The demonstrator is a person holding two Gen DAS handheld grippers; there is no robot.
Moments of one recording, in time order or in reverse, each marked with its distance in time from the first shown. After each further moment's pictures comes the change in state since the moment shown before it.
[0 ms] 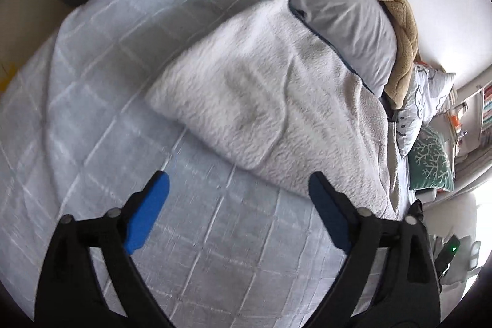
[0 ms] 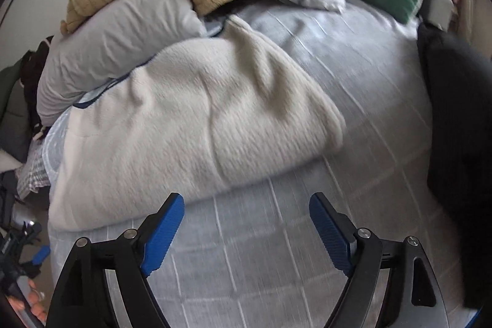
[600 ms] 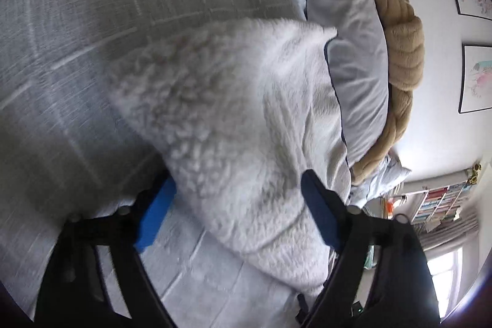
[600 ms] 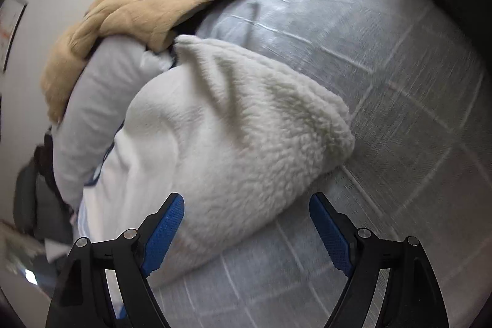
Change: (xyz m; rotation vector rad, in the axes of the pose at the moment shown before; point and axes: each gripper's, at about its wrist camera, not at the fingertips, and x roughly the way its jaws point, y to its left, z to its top) left arm 0.096 0.048 0.020 -0.425 -0.058 -0.327; right arm 0.070 -0.058 0.013 0.391 -0.056 0.210
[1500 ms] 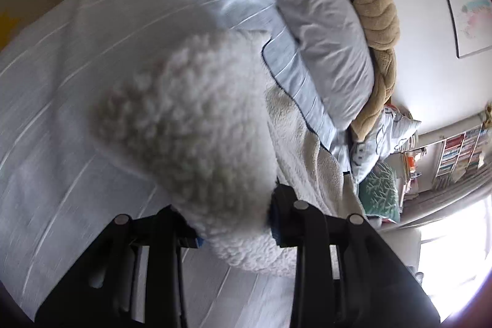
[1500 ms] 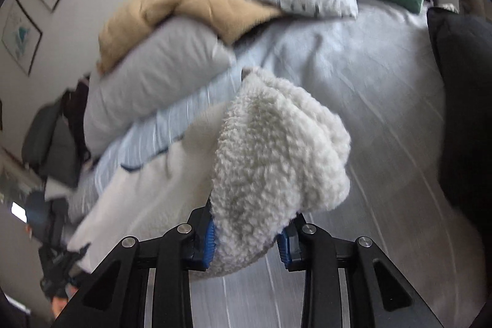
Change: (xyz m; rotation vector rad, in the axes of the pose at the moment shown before) left arm -0.134 -0.031 -0.004 0.197 0.088 0.114; right arm -0.101 0.061 -0.022 -0.303 0.056 0.048
